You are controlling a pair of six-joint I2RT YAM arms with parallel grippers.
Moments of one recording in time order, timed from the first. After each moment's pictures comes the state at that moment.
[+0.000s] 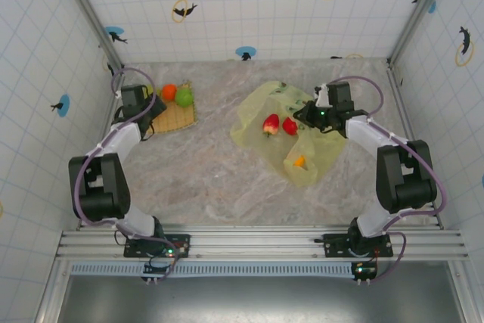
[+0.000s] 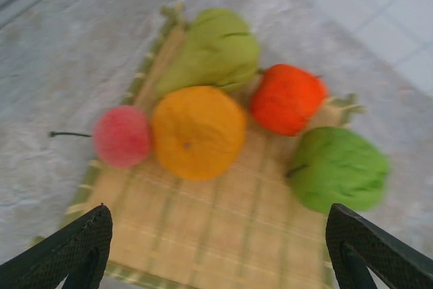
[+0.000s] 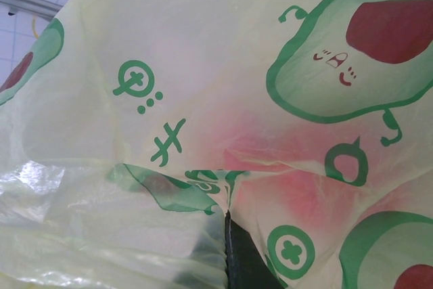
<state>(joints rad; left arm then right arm) 0.06 1.59 0.98 -0.12 -0.06 -0.52 0.22 1.63 1.00 -0.15 -0.57 0.61</state>
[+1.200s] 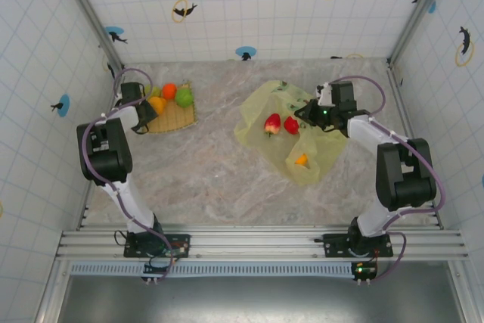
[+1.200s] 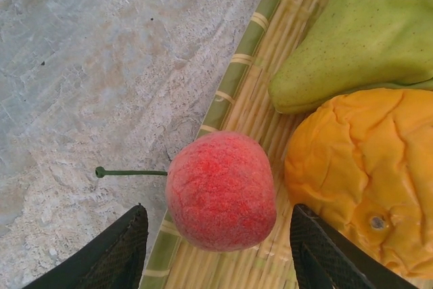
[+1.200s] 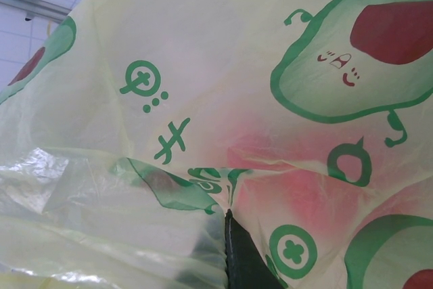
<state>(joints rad) 0.15 1.94 1.21 -0.24 -0.08 -0.42 0.19 1.64 1.00 -0.11 -0.61 0.61</state>
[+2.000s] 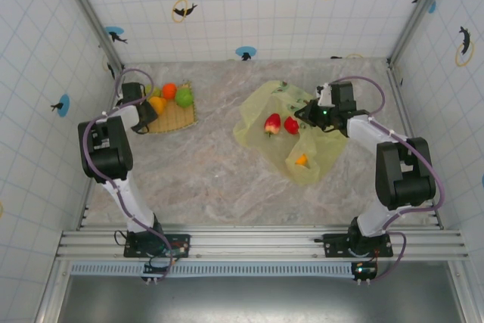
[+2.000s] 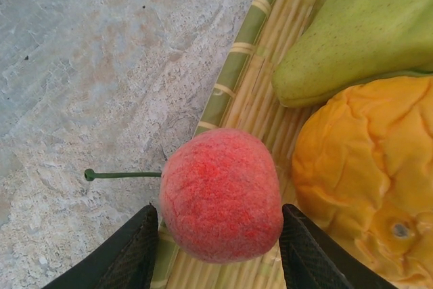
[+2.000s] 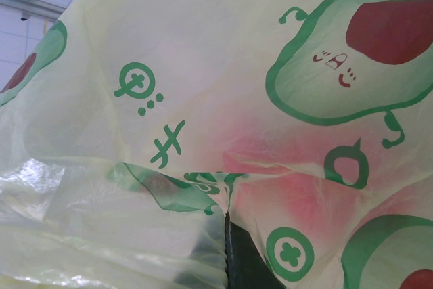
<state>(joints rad) 0.15 1.97 1.23 -0.26 -0.08 -0.40 0.19 1.65 1.00 -0.11 -0.61 0.61</state>
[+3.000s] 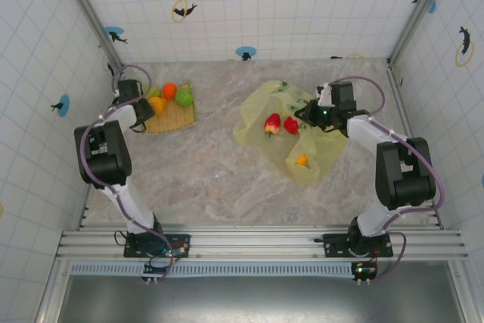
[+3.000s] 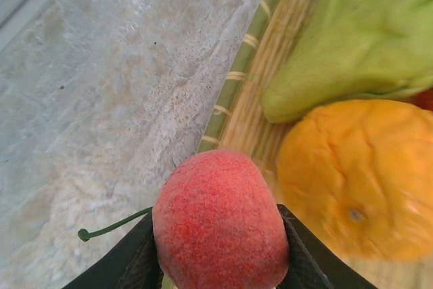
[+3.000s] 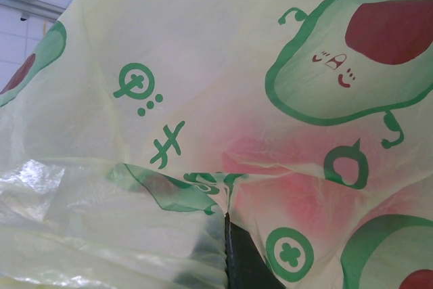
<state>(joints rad) 0.16 1.87 1.21 -0.27 -0.08 -0.37 0.19 1.65 1.00 -0.11 -0.61 0.61</state>
